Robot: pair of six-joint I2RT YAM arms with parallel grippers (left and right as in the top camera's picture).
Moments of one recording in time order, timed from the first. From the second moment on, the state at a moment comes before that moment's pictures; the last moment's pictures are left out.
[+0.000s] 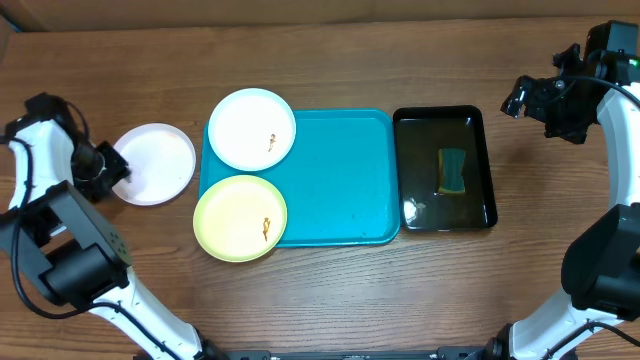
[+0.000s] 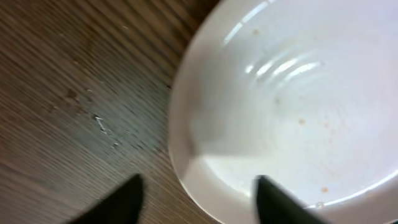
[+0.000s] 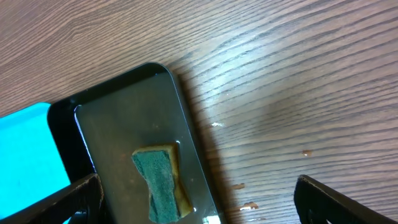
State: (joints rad) left arm 0.53 2.10 1.65 -1.11 0.01 -0.28; right arm -0.25 1.89 1.72 -1.10 -0.24 0.13
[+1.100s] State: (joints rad) left arm 0.29 1.70 1.17 -1.10 0.03 -0.26; right arm -0.25 1.89 1.72 -1.11 -0.24 0.13
